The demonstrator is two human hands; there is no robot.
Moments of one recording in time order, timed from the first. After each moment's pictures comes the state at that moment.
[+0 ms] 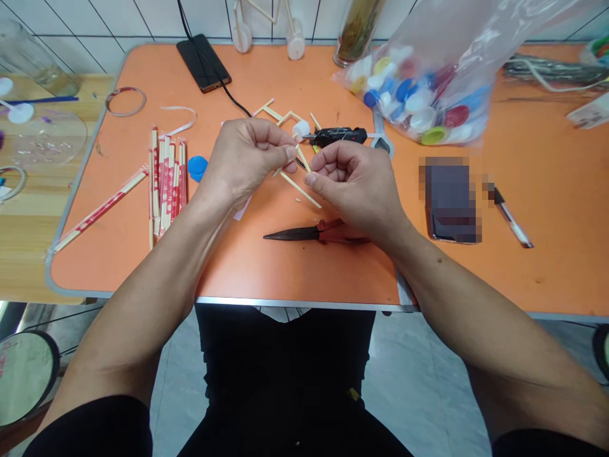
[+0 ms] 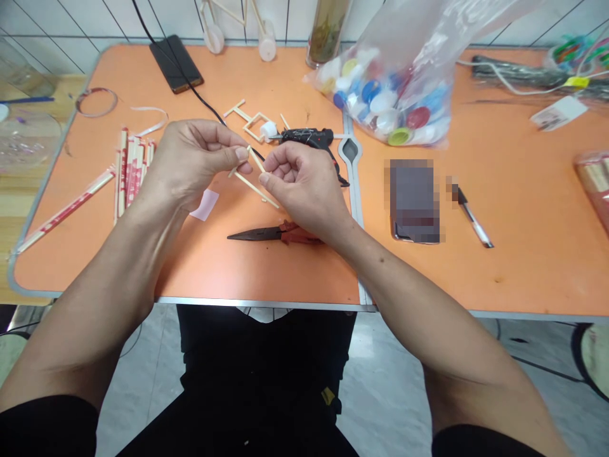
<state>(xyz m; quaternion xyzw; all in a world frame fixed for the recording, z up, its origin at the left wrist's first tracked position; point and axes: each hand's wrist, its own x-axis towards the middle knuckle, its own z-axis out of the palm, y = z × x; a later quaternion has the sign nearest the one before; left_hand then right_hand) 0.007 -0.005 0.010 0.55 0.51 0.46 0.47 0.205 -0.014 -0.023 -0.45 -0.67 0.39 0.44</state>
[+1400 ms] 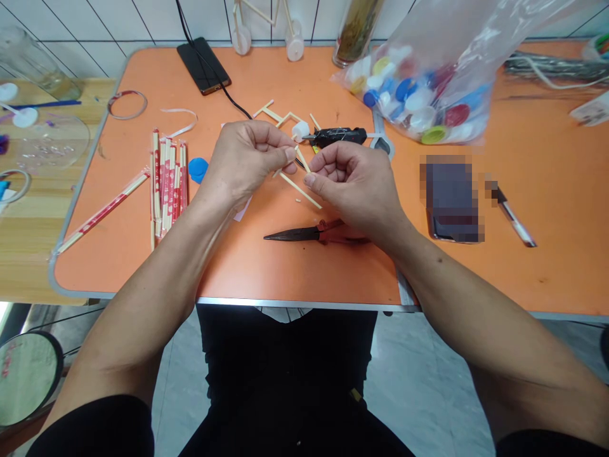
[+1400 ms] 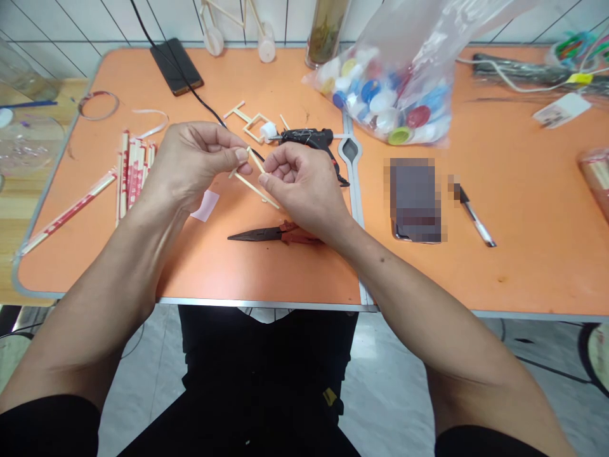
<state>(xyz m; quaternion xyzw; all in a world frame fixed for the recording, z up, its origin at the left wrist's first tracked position) 0.007 -0.007 0.011 0.55 0.52 0.46 0.47 0.205 -0.013 -0.025 -0.45 -0.67 0.39 0.44</state>
